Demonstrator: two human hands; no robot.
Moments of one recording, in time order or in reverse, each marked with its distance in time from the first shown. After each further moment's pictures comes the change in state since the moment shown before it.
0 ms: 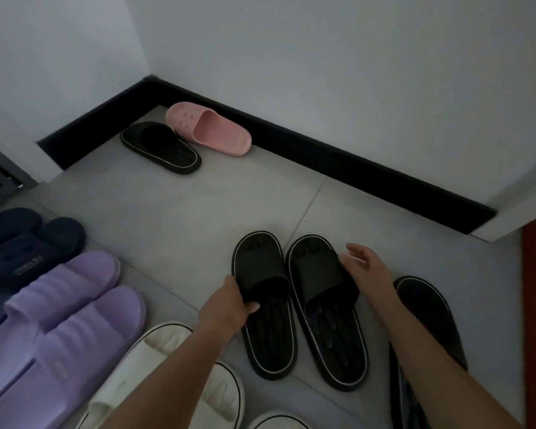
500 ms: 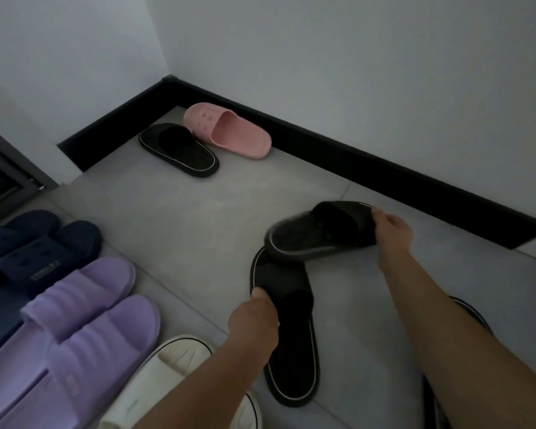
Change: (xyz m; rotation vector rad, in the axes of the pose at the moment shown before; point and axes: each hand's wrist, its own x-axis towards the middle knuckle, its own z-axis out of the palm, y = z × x) left_hand 0.001 0.028 0.006 0.321 -0.025 -0.073; right_hand 0.108 -0.042 0.025 0.264 0.399 0.180
